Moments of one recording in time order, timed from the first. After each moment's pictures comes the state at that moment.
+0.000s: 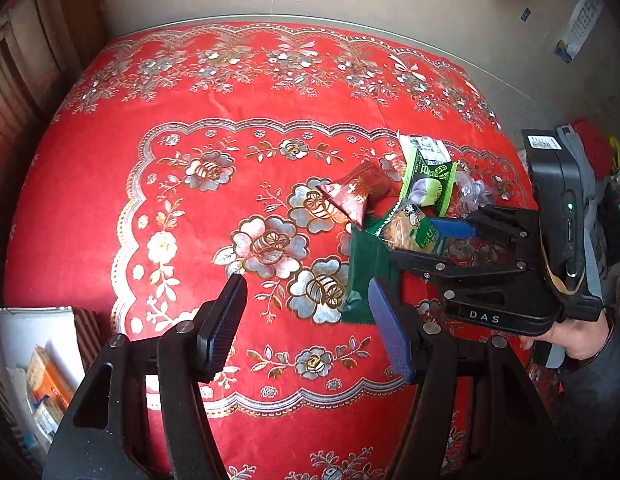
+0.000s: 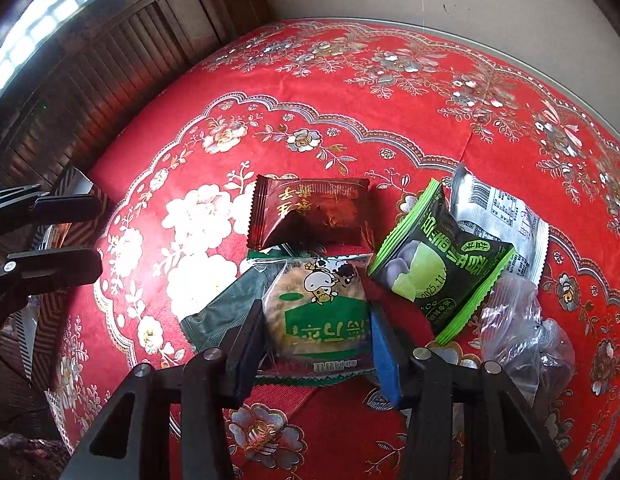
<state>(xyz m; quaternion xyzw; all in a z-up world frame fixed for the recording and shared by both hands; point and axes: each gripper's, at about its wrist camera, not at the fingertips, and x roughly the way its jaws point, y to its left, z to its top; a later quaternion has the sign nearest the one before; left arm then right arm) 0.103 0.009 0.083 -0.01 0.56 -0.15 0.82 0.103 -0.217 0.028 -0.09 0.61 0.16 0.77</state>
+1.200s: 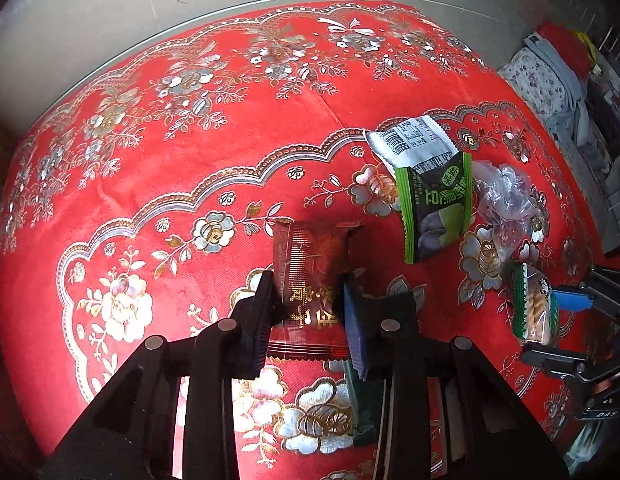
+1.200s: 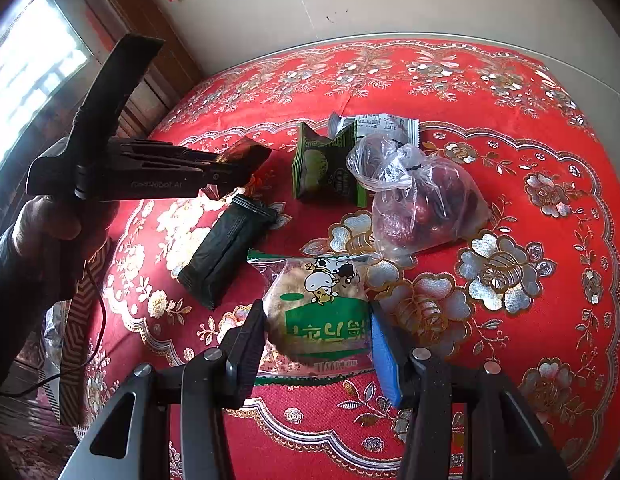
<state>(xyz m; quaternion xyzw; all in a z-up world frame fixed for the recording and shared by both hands) 0.177 -0.062 0.037 0.14 0.55 -0.22 0.79 0.022 -0.272 0.061 0.03 0.57 0.05 0.82</state>
